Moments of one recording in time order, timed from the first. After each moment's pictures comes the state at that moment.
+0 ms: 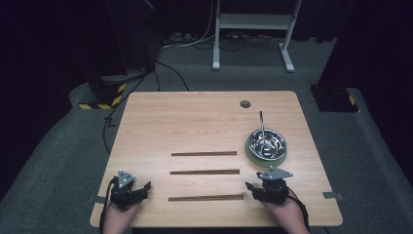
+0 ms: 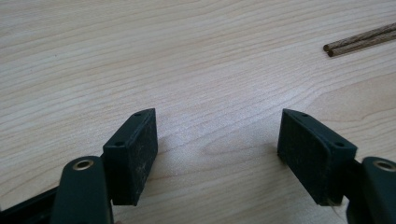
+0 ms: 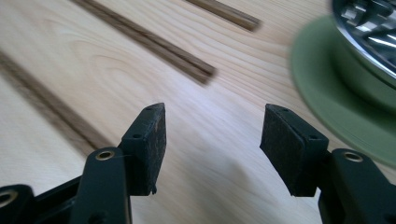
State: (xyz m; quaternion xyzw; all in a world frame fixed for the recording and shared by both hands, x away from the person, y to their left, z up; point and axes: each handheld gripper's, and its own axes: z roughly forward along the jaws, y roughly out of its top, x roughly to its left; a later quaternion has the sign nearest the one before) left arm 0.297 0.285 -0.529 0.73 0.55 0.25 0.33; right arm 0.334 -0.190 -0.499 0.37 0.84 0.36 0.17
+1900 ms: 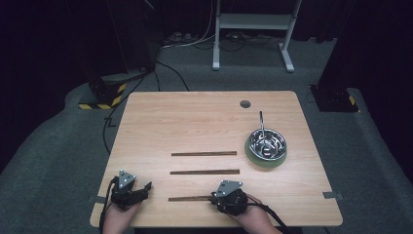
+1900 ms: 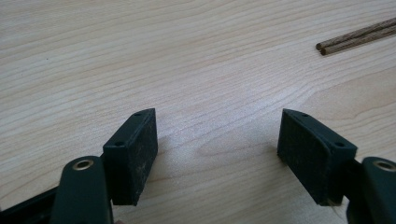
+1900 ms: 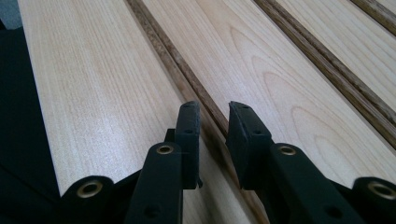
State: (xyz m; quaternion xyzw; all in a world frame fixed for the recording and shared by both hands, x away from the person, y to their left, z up) left arm 0.297 0.285 -0.529 0.73 0.54 0.24 0.33; right arm 0.308 -0.078 -0.509 0.19 0.91 0.35 0.09
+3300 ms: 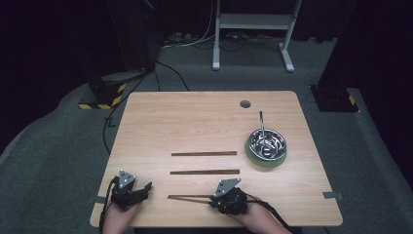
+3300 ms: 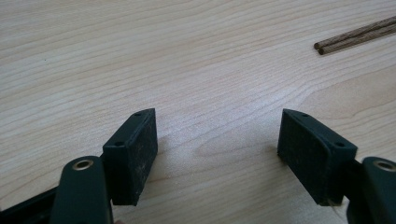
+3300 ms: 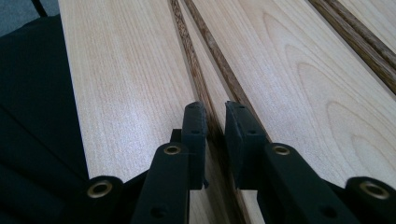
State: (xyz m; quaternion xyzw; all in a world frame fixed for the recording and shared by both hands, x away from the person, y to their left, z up) left arm 0.297 0.284 -0.529 0.73 0.54 0.24 0.34; right arm 0.316 -0.078 -0.510 0.16 0.93 0.34 0.03
